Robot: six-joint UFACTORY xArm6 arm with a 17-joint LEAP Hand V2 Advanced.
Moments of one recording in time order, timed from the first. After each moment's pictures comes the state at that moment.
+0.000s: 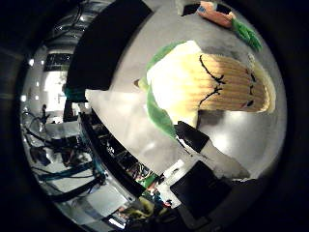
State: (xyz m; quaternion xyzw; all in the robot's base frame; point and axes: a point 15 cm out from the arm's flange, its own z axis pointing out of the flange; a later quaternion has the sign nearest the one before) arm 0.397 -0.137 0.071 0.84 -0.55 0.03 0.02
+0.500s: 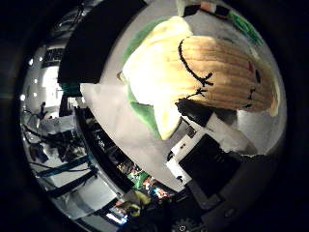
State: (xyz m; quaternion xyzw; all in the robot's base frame) arm 0.397 -0.149 0.053 0.85 -0.52 0.02 0.06
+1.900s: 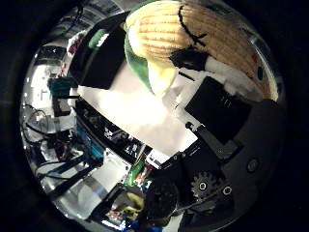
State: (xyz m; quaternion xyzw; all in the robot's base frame) arm 0.406 -0.108 0.281 0.84 -0.52 0.13 0.05
